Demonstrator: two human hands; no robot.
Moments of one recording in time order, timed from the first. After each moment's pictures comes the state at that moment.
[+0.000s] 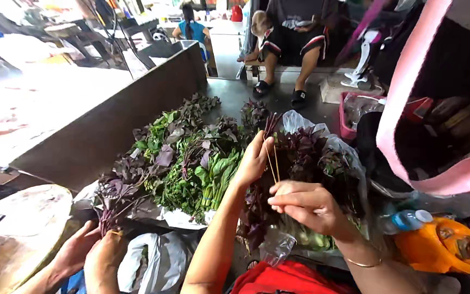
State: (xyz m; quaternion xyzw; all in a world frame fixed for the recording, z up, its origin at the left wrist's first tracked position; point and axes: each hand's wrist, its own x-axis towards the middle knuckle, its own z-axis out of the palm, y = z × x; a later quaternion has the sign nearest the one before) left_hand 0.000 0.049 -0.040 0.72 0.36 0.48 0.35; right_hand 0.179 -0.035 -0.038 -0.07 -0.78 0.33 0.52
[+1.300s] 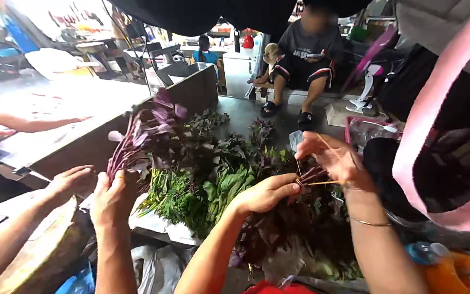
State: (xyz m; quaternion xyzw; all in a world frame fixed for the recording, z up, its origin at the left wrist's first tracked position) left_hand -0.015 0.031 -0.008 0.80 0.16 0.30 0.50; right_hand 0.216 0.068 0.012 -0.09 -0.77 0.42 0.48
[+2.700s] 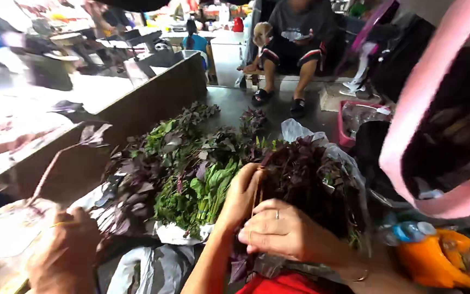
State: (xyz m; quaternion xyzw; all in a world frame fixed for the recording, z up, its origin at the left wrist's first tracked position) left_hand -0.016 0.003 -0.042 0.69 0.43 0.48 0.33; right_hand 0.151 -0.042 -0.034 -0.08 -0.88 0.11 0.46
